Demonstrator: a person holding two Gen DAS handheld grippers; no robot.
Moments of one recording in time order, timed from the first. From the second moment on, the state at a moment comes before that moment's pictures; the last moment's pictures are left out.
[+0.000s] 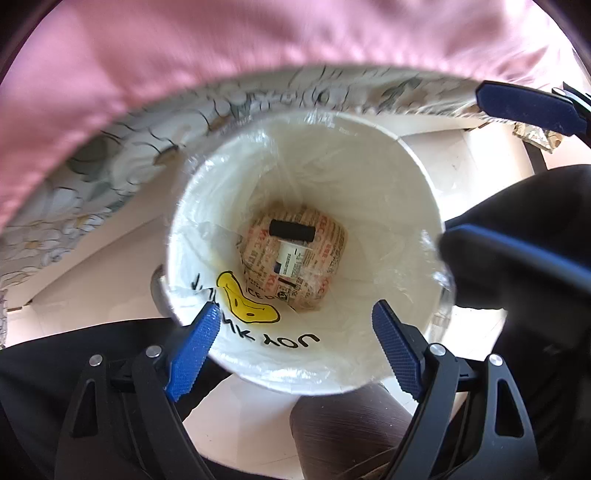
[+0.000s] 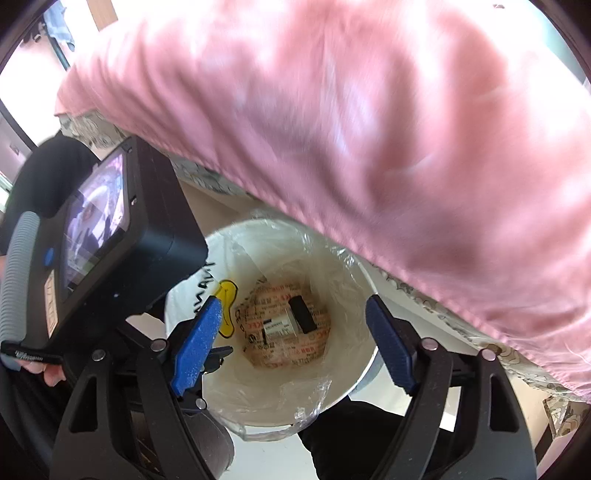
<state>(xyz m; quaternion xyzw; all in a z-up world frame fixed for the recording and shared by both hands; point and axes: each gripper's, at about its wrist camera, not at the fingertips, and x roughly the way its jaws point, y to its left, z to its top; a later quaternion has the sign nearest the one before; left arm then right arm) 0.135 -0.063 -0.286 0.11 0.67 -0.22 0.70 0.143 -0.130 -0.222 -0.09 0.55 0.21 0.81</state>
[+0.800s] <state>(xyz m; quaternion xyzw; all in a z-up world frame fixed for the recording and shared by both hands) 0.141 -0.075 -0.090 0.08 0.43 -0.18 0.88 0.090 -0.263 -0.056 0.04 0.31 0.15 0.94</state>
